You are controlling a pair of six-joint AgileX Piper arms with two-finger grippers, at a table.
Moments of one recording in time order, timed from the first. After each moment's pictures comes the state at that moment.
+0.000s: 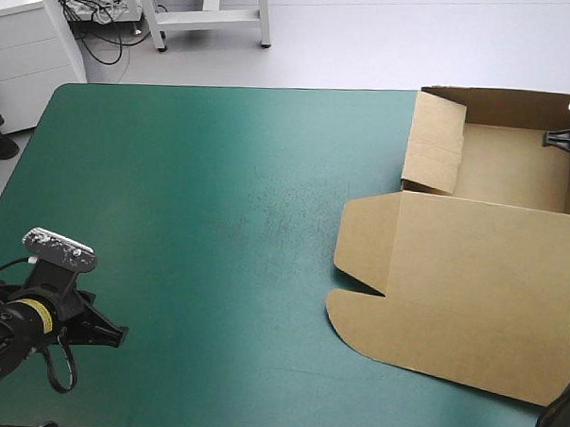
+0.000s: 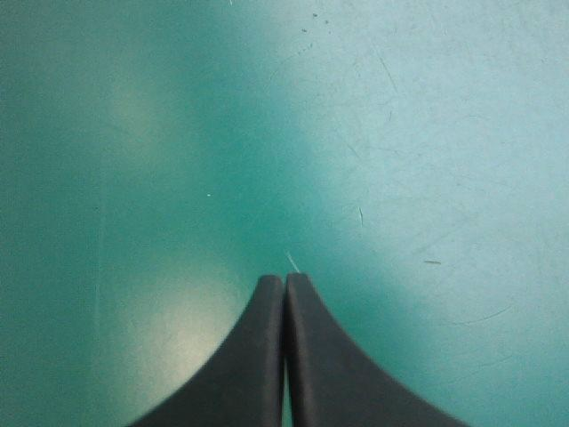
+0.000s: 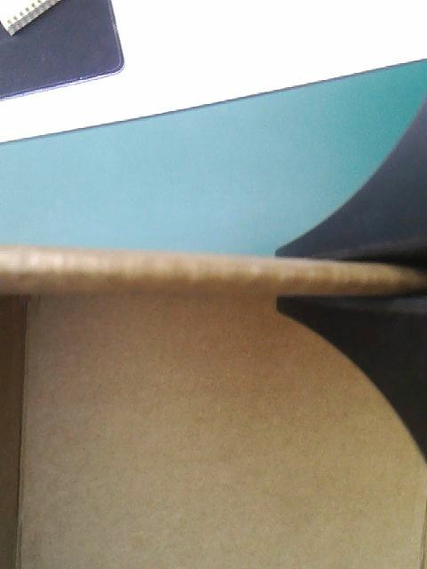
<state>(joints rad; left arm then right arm) -0.52 0.73 -0.87 0.28 1.24 -0.20 -0.36 1.97 -2.02 0.02 1.18 -0.20</state>
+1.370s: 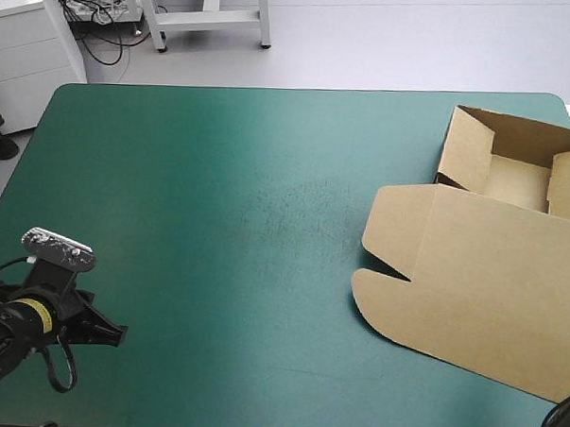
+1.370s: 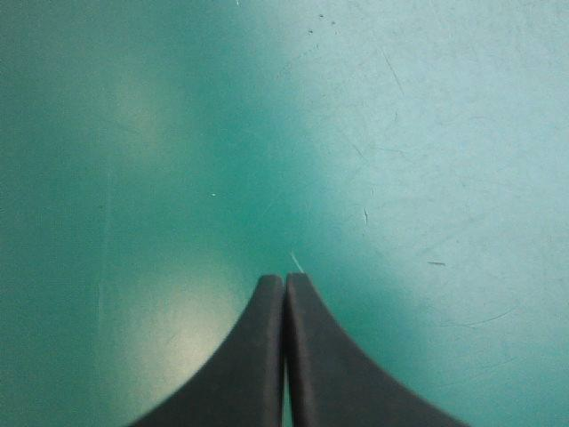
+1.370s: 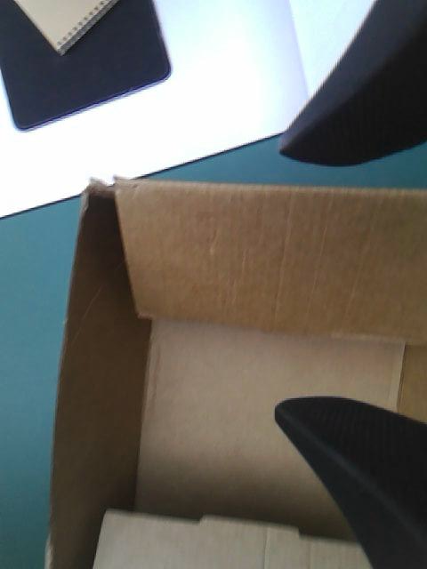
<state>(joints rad) -0.52 0.73 -0.87 0.28 1.24 -0.21 -0.50 1.98 -2.18 0.23 1.25 -0.29</state>
